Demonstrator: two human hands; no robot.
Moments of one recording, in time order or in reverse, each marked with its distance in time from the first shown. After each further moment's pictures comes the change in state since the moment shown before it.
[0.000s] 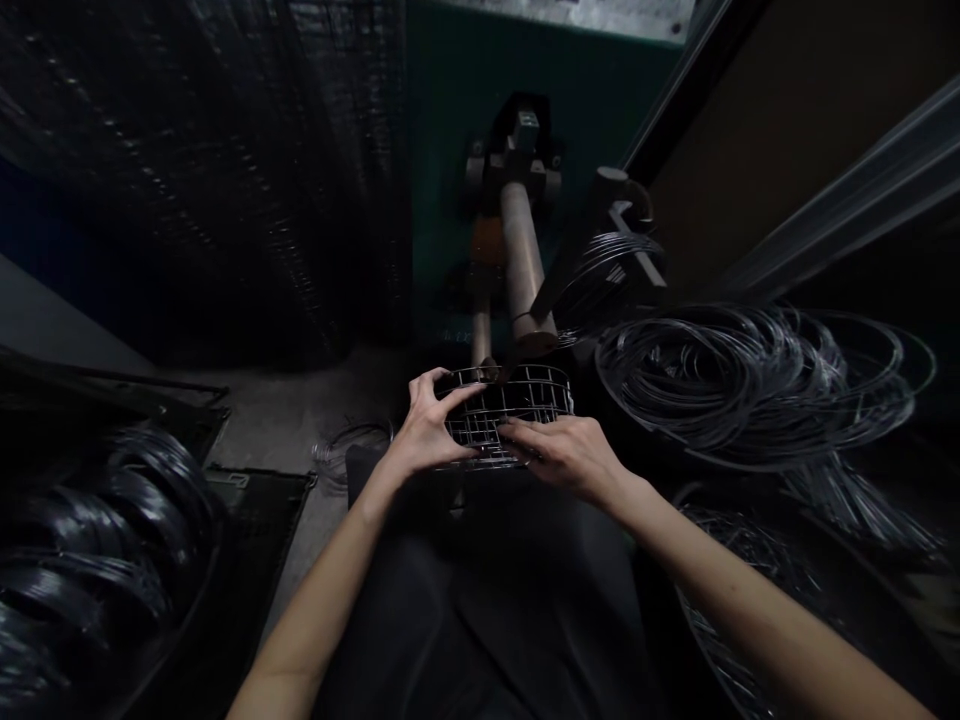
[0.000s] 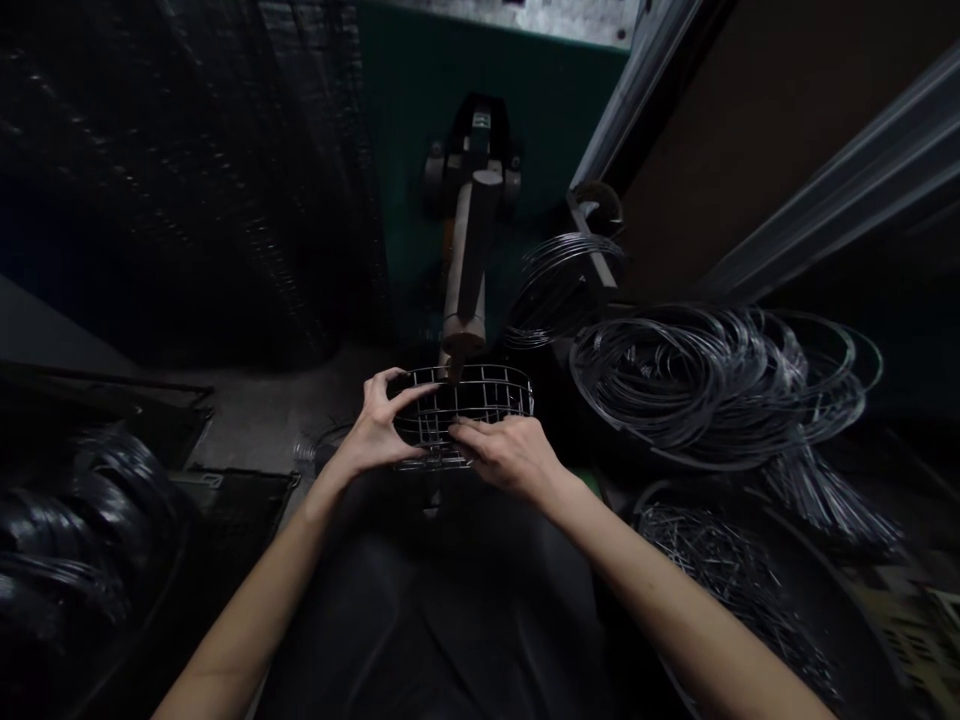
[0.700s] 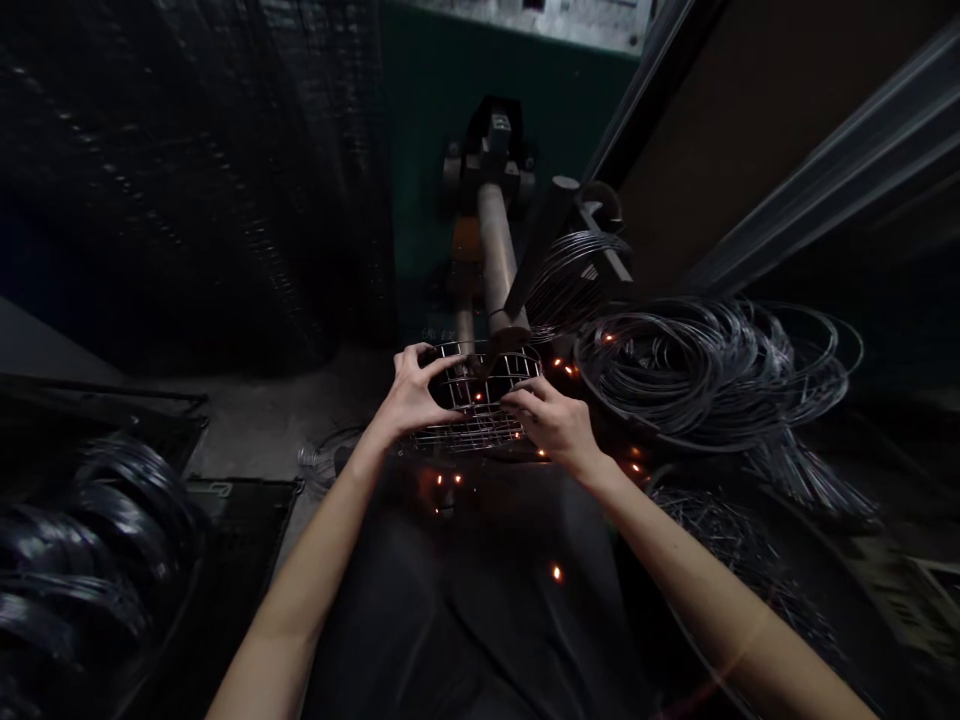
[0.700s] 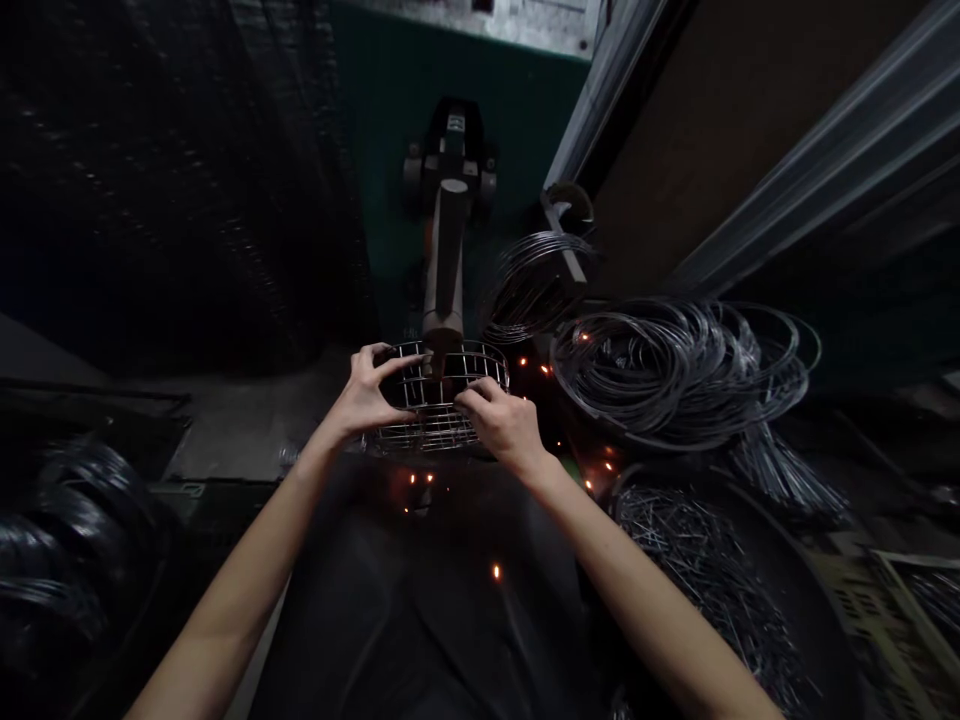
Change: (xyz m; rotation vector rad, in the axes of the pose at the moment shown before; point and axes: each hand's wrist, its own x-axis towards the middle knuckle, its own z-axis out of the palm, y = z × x) left_hand 0.036 -0.015 -0.007 -0.006 0.013 -0.027; right_hand 0.004 0.011 0.008 0.027 0.094 0.334
